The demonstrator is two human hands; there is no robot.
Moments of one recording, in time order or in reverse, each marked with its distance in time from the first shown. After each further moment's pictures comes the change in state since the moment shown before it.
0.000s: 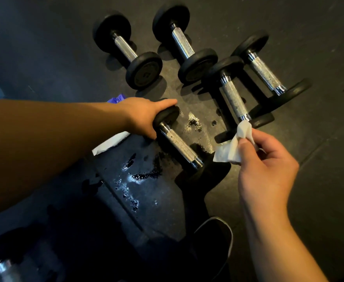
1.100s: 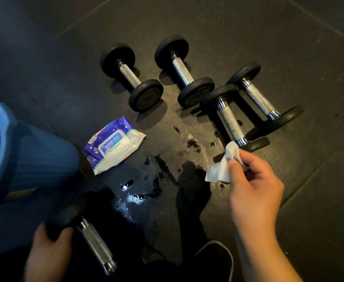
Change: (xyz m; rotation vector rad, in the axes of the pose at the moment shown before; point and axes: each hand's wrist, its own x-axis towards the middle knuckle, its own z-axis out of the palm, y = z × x) left_hand -0.198 0.001 0.183 -1.024 0.574 -1.317; right_hand 0.000 -0.004 0.013 0.011 -0.031 -0.077
